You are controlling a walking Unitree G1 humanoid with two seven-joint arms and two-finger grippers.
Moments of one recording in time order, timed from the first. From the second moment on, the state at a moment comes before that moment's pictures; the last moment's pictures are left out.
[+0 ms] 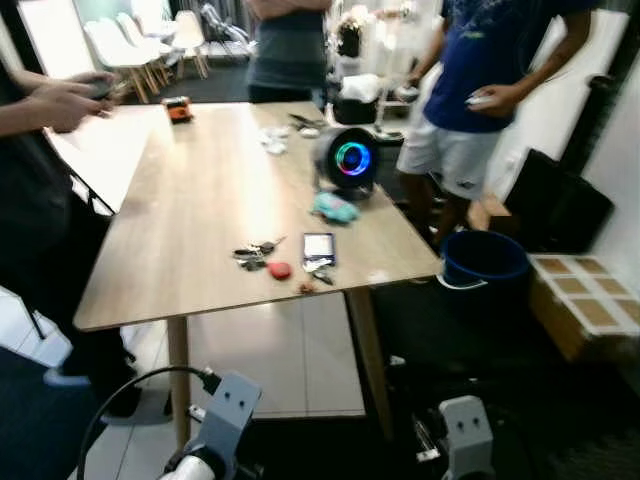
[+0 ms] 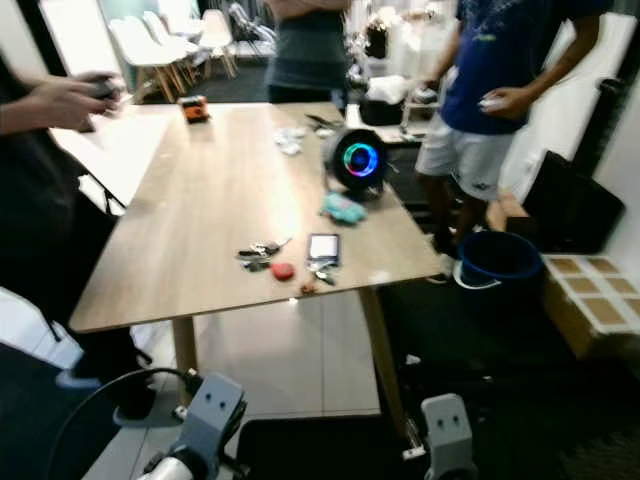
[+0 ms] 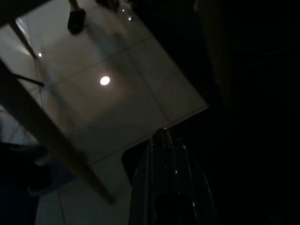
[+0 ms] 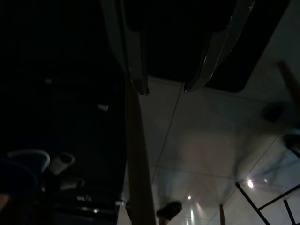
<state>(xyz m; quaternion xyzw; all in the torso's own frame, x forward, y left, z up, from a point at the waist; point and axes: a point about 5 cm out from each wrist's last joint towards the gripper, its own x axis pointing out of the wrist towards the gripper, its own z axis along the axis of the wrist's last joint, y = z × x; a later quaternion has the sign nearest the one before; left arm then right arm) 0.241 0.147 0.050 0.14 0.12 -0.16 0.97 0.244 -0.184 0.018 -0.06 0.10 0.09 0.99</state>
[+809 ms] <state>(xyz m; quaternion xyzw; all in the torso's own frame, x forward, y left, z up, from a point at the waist) 0.243 0.141 0.054 0.12 0.11 -0.17 0.97 0.242 -0.182 0.015 -0.06 0.10 0.09 0.99</state>
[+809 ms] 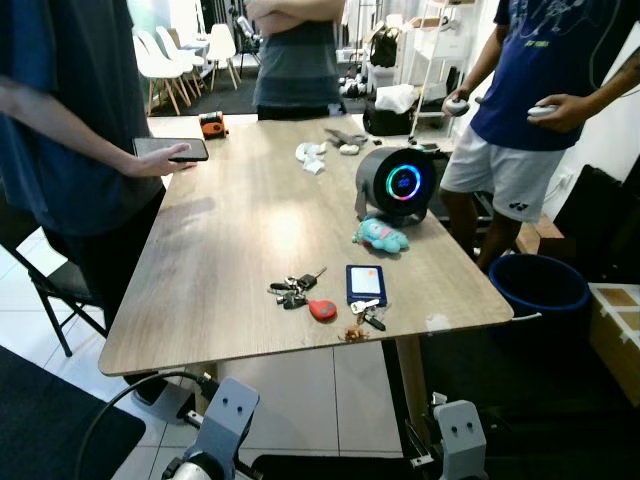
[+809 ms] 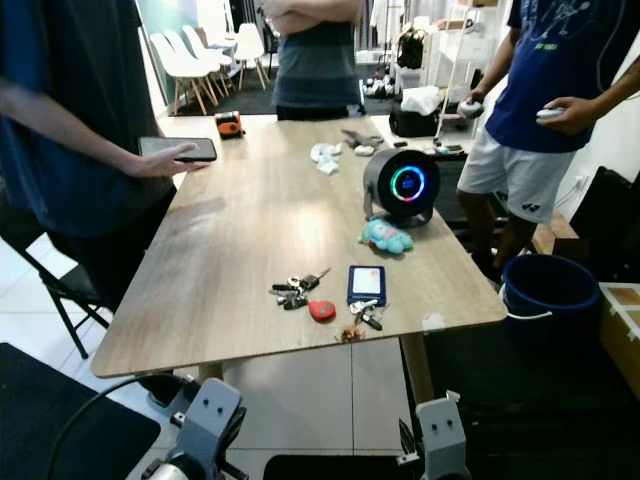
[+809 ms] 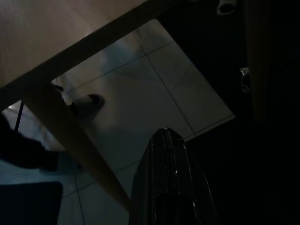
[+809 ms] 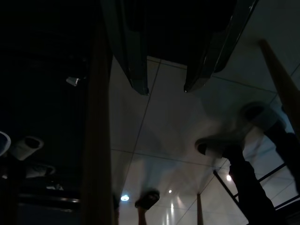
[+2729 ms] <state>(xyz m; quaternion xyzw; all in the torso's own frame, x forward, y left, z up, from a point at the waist) 0.250 0.145 0.060 0.13 0.10 -0.13 0.98 0.240 -0.187 0.014 -0.06 0.10 0.08 0.99</state>
